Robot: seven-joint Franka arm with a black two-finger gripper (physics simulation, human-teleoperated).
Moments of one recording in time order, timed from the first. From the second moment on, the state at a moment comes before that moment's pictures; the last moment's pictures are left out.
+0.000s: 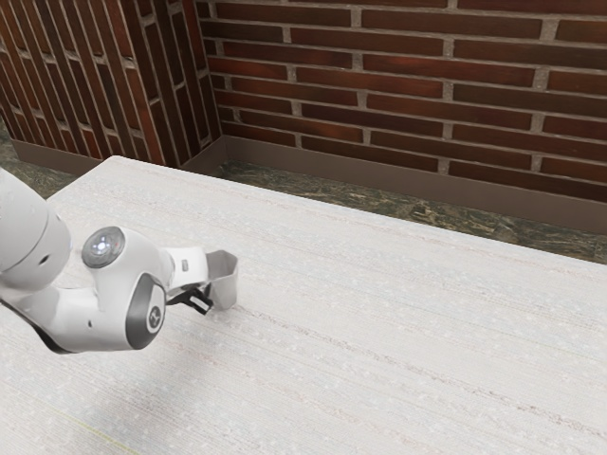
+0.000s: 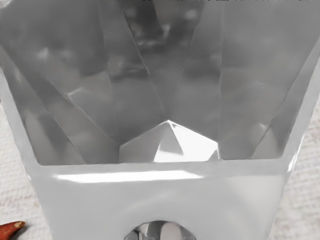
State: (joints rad) arm -0.44 0.17 0.40 -2.57 -0.44 3.32 0.60
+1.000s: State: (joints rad) arm -0.52 0.03 0.37 -2.73 -0.64 3.29 0.53
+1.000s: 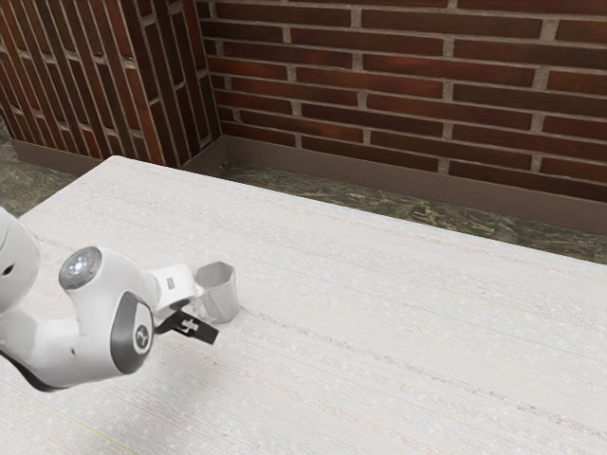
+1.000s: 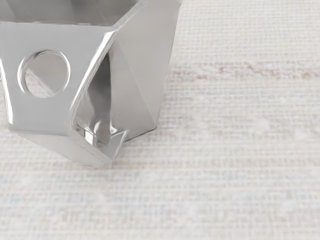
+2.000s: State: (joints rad) arm -0.24 -0.03 0.29 -1.84 0.00 2.01 0.46
